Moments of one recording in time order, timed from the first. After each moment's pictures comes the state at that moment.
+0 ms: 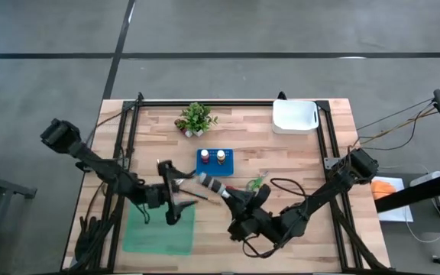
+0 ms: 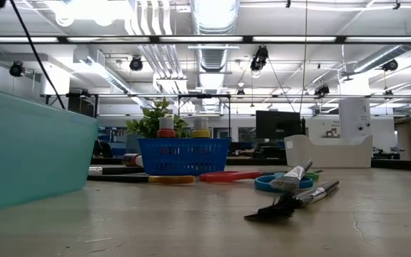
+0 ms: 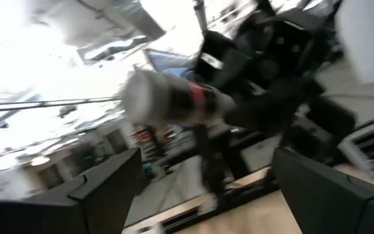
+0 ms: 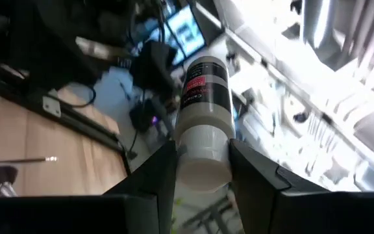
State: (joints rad) left arm -0.58 1.30 0.51 1.11 -0.57 0.68; right arm 0.65 1.89 1.31 0.98 1.26 -1.29
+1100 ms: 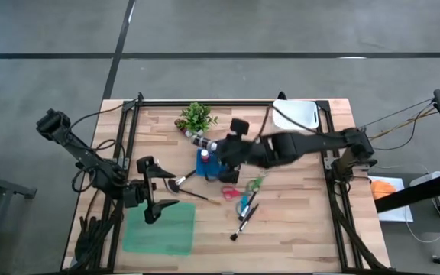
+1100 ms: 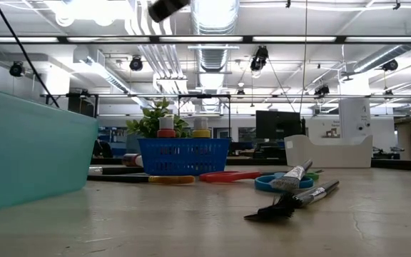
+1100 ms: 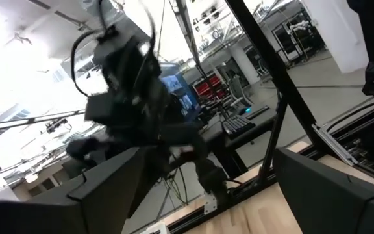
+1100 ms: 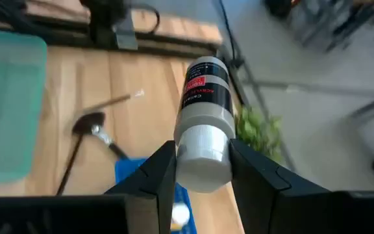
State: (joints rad) left arm -0.71 0.98 0.51 0.77 -0.63 0.76; right arm 0.18 1.80 1.91 -0.81 0.54 0.02
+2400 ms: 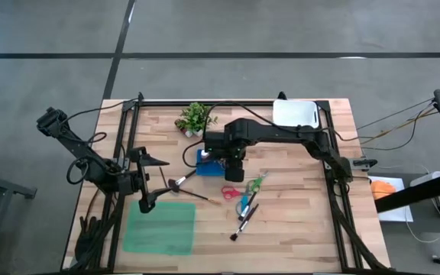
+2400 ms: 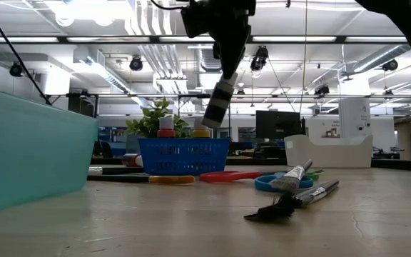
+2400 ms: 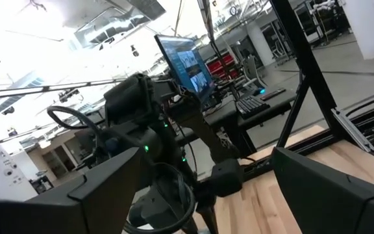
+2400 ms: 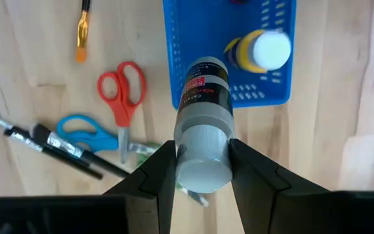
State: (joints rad) left arm -0.71 0.82 0.51 0.55 -0.74 0.68; right arm -0.03 2.19 2.27 -1.54 0.00 0.07
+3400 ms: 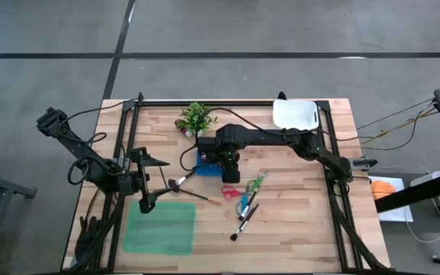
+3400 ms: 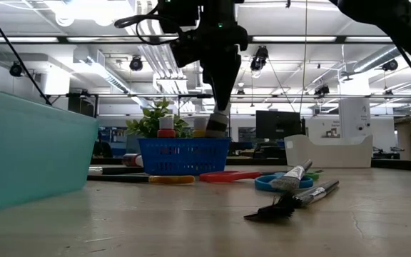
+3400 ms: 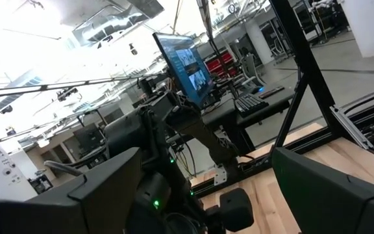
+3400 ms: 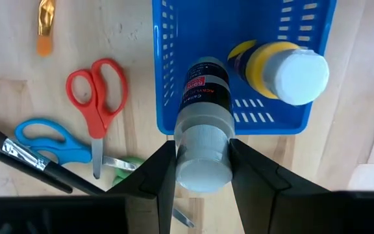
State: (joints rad) left arm -0.71 0.82 0.51 0.54 -0.74 0.67; right arm -0.05 2.31 2.27 -1.51 0.00 -0.03
